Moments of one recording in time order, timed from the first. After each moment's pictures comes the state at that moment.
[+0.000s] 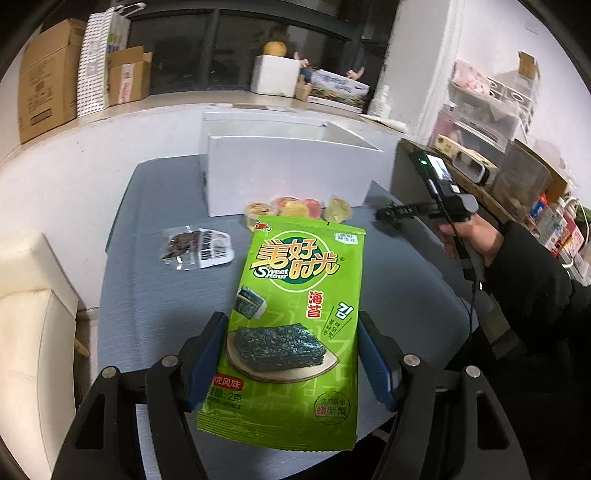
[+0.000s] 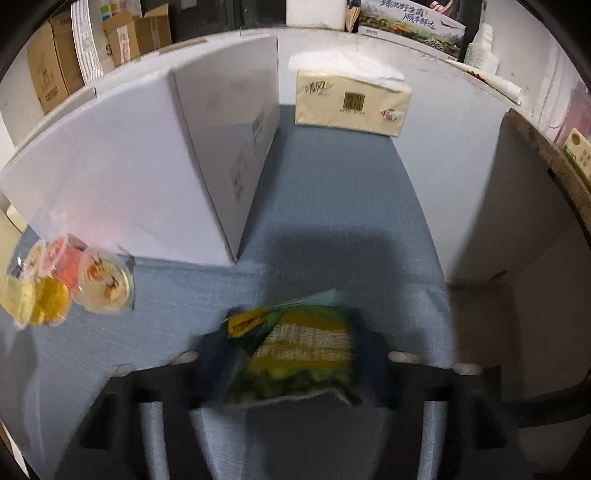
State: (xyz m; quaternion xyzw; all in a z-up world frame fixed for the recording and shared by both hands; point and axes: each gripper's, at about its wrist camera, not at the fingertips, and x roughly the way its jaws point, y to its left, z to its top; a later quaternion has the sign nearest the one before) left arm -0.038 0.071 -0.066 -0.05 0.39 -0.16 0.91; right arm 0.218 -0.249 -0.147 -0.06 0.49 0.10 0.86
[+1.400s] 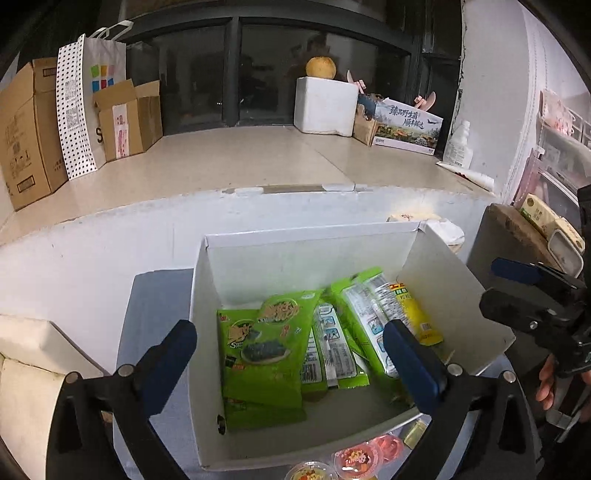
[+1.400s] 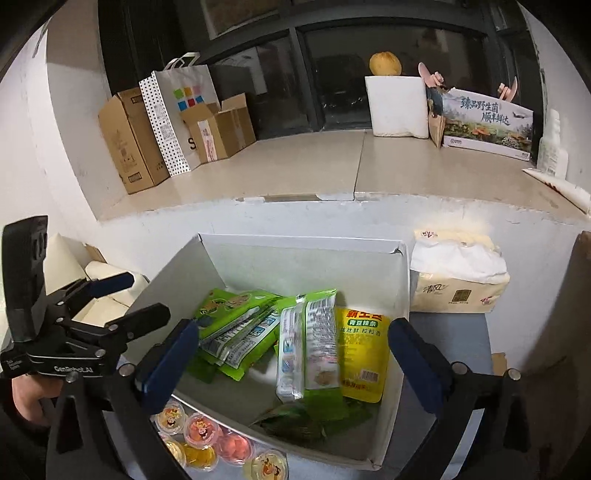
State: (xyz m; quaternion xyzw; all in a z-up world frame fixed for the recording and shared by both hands) left arm 0.256 0.034 -0.016 -0.02 0.36 -0.06 0.93; right arm 0.270 -0.176 -0.012 0.01 0.35 0.26 0.90
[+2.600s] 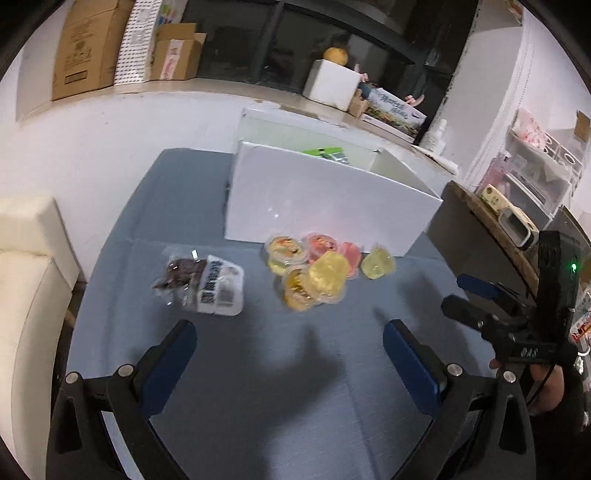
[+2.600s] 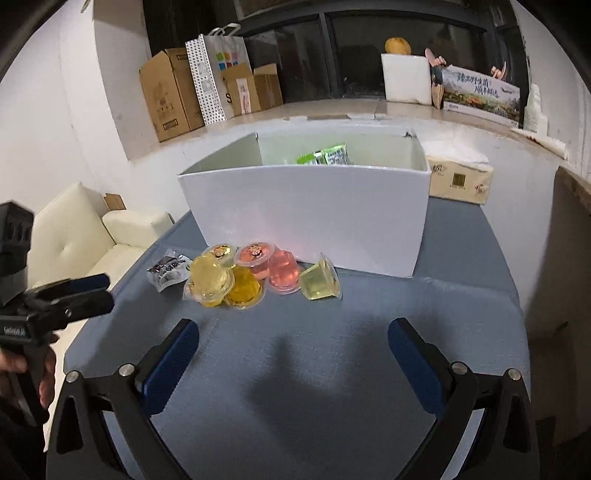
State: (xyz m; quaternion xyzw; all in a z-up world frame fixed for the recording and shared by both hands) left arm 0.037 0.059 -0.086 -0.14 0.38 -0.08 0.91; right arm 0.102 -0.188 -0.094 -0.02 0.38 0.26 0.89
